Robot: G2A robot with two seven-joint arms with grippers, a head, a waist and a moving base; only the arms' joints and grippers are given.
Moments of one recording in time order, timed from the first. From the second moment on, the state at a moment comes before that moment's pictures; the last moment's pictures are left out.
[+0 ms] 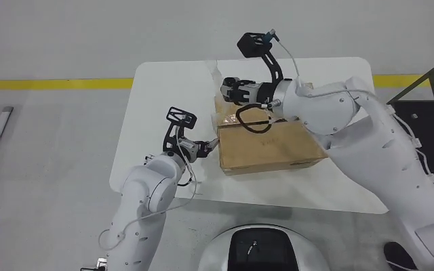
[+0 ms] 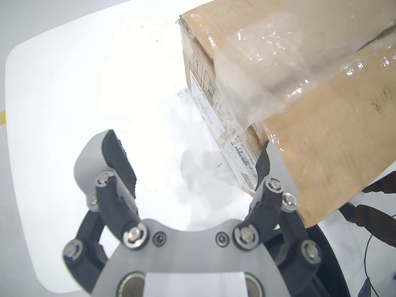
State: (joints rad) left arm 1.03 -1.26 -1.28 -1.92 1.20 -0.12 -0.95; right arm -0.51 -1.21 1.00 -1.72 -0.31 0.31 0.84
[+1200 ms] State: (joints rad) left arm 1.03 -1.25 -1.26 -1.95 1.24 -0.11 -0.95; right arm -0.99 -1.14 1.26 -1.95 -0.46 0.31 0.77
